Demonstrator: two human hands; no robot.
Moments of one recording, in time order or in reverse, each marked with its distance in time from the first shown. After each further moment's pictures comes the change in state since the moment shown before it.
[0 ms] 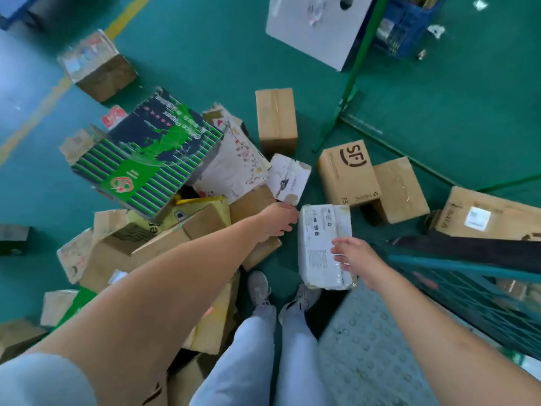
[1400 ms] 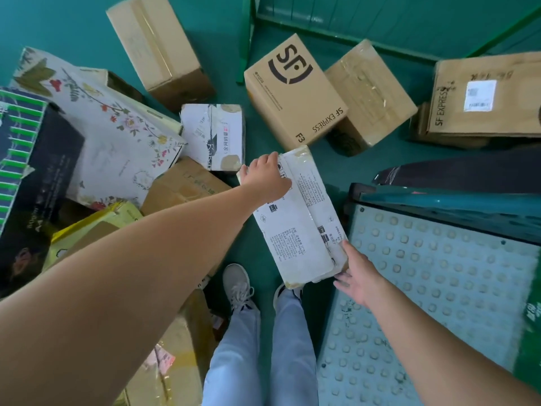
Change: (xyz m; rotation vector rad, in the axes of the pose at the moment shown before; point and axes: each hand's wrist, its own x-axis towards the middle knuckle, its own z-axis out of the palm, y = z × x) left_hand 0.338 -0.026 0.116 1.130 0.194 0.337; right_hand 0.228 0.226 -0.001 0.775 0.207 0.536
